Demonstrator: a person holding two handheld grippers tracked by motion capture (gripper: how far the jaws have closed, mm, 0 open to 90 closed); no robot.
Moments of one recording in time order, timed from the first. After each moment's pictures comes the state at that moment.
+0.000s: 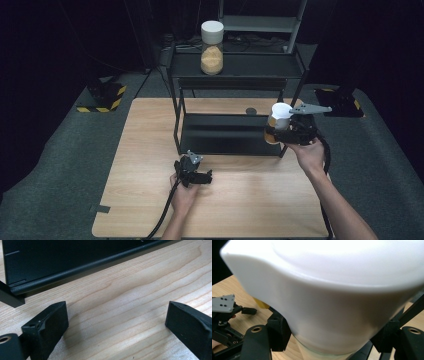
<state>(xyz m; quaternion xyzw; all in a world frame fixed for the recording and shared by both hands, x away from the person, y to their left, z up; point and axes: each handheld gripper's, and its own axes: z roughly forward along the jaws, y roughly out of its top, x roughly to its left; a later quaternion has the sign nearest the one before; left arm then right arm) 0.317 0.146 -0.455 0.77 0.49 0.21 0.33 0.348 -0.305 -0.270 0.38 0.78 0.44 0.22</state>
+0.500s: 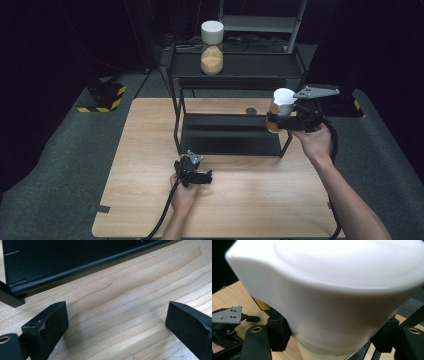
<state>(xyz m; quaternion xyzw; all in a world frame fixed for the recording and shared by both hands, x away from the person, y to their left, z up) 0.317 0.146 -0.455 0.77 0.49 0.21 0.33 0.355 -0.305 -0.224 0.36 0.79 0.44 0.22</state>
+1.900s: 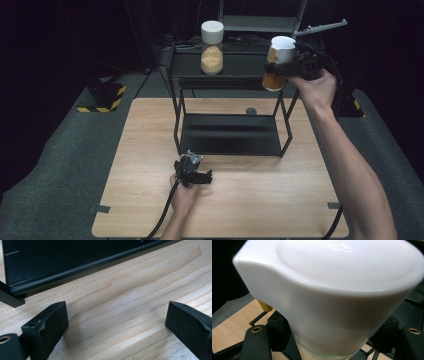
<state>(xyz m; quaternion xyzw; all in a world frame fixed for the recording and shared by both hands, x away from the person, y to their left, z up) 0.317 0.146 -0.455 0.77 0.49 0.21 0.33 0.409 -0.274 -0.110 0.39 0.78 0.45 0.22</state>
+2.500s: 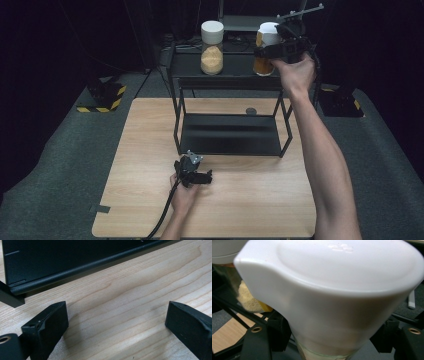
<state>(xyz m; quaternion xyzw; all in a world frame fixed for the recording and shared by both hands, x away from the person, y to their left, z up) 0.317 0.146 -0.455 0.77 0.49 0.21 0.34 0.443 -0.226 -0.103 0.44 0.75 0.43 0.25</state>
